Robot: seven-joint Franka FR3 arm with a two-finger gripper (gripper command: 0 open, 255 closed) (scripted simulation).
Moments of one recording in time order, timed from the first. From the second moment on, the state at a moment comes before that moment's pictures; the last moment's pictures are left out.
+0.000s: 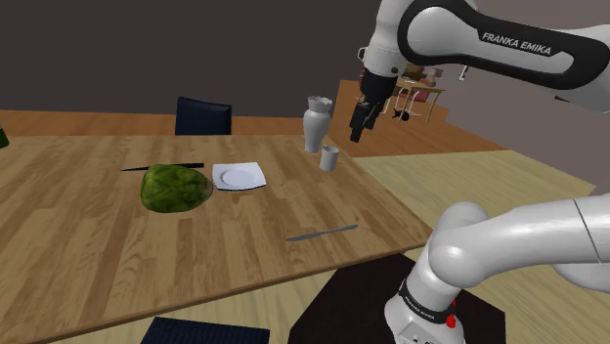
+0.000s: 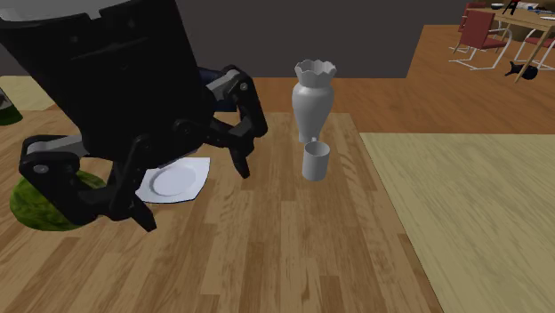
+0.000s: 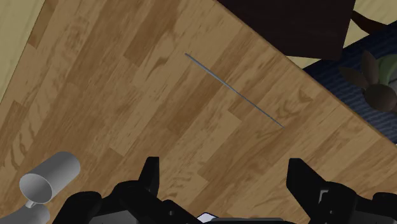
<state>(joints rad) -0.02 -0.83 0.04 -2.29 -0.11 1.55 -0.06</state>
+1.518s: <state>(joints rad) -0.04 -0.31 -0.39 -2.22 -0.16 2.02 -0.57</state>
